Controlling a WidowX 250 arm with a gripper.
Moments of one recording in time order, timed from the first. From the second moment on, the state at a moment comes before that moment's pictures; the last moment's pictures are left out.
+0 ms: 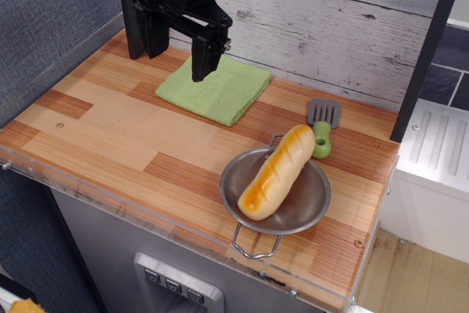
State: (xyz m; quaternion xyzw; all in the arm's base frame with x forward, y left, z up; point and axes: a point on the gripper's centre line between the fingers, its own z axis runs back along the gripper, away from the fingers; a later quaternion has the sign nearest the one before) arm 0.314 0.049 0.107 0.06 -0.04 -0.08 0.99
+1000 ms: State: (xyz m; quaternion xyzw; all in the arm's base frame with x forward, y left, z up) arm 0.285 -0.076 0.077 0.07 -0.01 -0.19 0.98
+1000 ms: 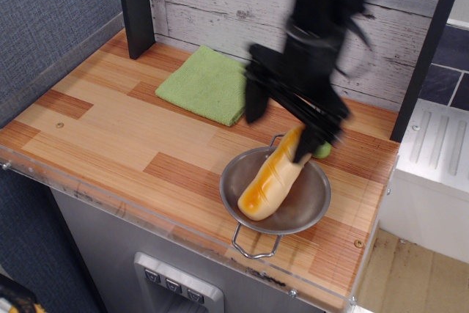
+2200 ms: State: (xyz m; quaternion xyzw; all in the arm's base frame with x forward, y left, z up) arm 0.266 -0.055 0.045 0.08 0.04 -0.13 0.99
